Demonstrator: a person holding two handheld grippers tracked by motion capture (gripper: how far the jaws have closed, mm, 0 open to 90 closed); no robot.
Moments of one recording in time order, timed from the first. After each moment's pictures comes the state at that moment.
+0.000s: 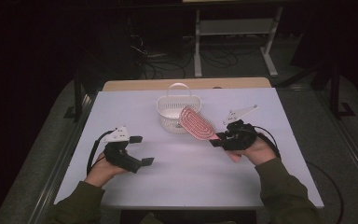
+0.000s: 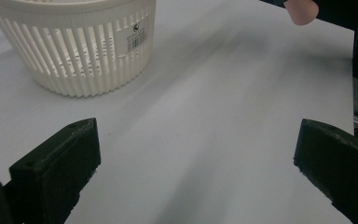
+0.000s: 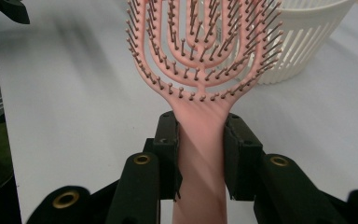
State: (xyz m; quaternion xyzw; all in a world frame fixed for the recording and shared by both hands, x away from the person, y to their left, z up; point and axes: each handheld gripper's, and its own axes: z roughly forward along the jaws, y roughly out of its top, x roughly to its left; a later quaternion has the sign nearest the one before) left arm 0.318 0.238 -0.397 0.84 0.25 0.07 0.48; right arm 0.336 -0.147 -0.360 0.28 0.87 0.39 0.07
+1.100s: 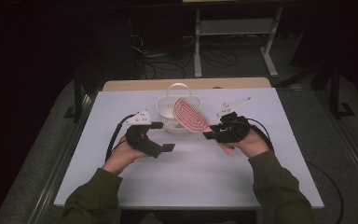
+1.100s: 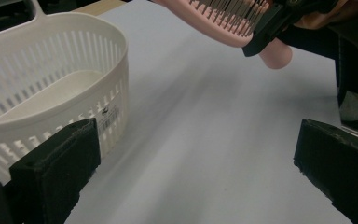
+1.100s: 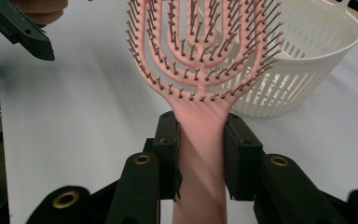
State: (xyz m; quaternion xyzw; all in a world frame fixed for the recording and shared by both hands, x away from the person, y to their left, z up) left arm 0.351 0.177 -0.371 0.83 0.21 0.05 0.51; right arm 0.350 -0.132 -0.348 0.27 0.87 0.41 0.08
